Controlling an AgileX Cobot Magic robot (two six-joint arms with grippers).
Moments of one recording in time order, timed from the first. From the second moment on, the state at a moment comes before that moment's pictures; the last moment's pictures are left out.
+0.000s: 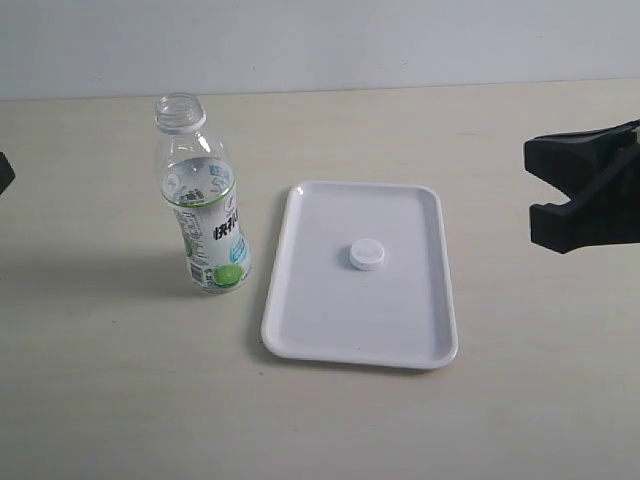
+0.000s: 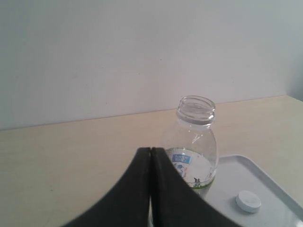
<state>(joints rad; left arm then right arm) -0.15 0.89 -0.12 0.52 -0.68 -0.50 0.32 0.87 -0.46 0.39 0.14 -0.37</state>
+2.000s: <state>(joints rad) -0.15 0.01 -0.07 0.04 0.25 -0.01 0.32 0.87 -0.46 0.39 0.15 -0.36</state>
